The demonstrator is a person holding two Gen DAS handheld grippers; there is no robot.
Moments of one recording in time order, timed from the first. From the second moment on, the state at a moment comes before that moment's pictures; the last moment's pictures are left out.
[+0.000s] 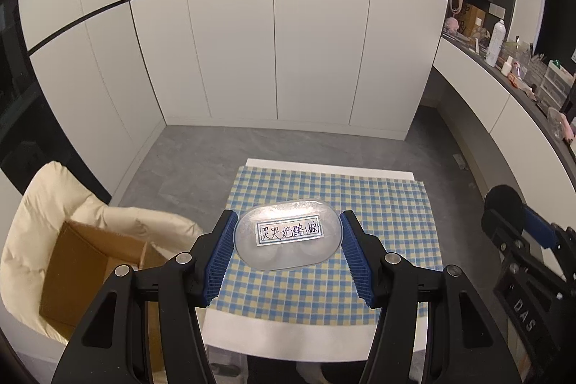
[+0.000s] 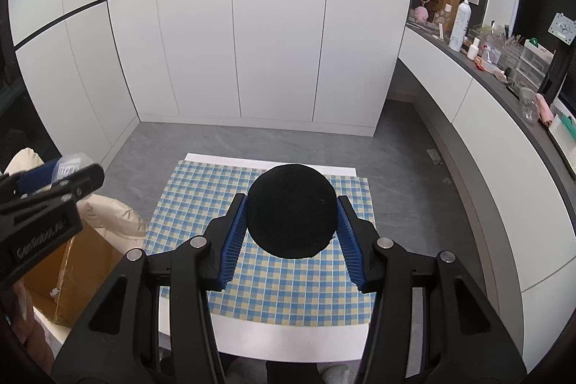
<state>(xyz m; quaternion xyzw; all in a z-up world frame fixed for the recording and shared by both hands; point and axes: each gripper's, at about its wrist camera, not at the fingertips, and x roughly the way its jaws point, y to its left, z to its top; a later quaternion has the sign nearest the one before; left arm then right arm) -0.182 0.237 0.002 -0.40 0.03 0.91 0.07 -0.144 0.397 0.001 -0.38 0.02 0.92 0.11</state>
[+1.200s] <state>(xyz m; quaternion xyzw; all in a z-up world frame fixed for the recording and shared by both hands) -0.016 0.157 -0.050 -0.39 0.07 0.92 0.06 0.038 0.360 -0.051 -0.40 0.05 0.91 0.07</state>
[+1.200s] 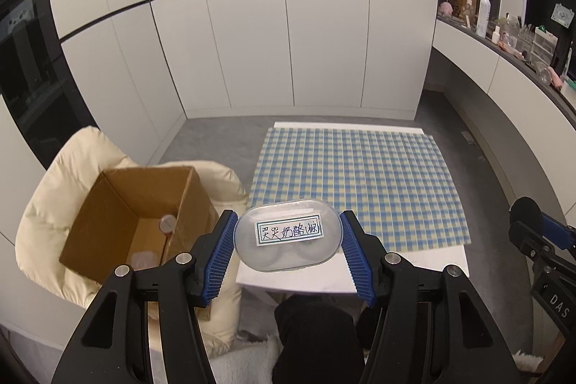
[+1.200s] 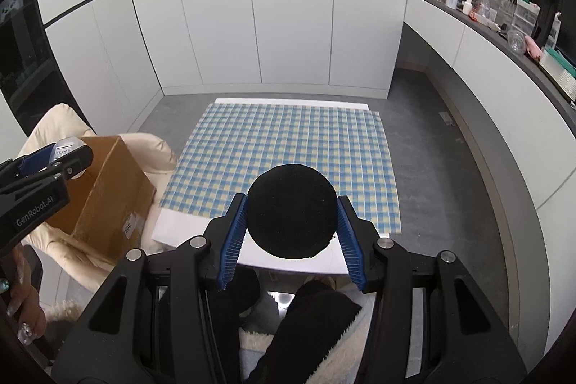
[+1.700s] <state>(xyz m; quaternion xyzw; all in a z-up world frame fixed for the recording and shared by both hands) 0.025 0.133 -0.084 -0.42 0.07 0.90 0.07 0.081 0.370 -0.079 -0.43 0.07 0.90 0.08</state>
